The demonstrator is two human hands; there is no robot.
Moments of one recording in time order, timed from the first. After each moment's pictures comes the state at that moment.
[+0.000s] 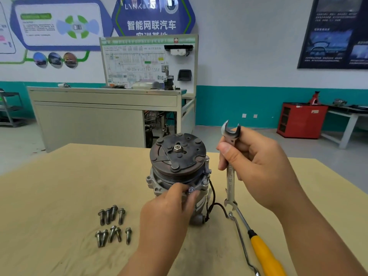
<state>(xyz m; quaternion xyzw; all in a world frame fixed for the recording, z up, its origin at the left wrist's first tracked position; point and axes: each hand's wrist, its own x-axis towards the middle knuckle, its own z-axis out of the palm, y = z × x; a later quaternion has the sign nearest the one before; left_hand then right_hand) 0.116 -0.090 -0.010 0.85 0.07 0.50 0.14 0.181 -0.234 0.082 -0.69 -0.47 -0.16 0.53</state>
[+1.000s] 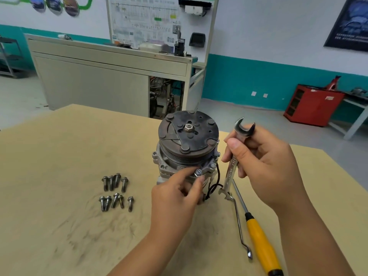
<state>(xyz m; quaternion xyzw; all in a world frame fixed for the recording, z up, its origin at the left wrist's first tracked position) 0.116 -0.108 -0.023 0.75 0.10 0.46 0.47 0.182 -0.227 0.070 -0.70 -0.45 -0.10 0.55</state>
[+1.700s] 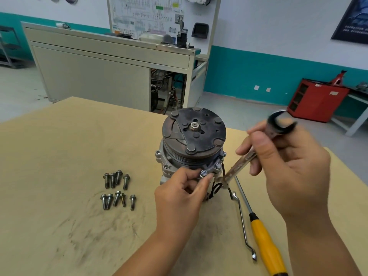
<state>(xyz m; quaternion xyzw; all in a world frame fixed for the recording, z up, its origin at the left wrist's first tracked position) 0.125 -0.107 -0.029 0.69 0.08 0.51 0.50 0.176 -0.226 0.072 -0.63 -0.46 -0.19 0.60</state>
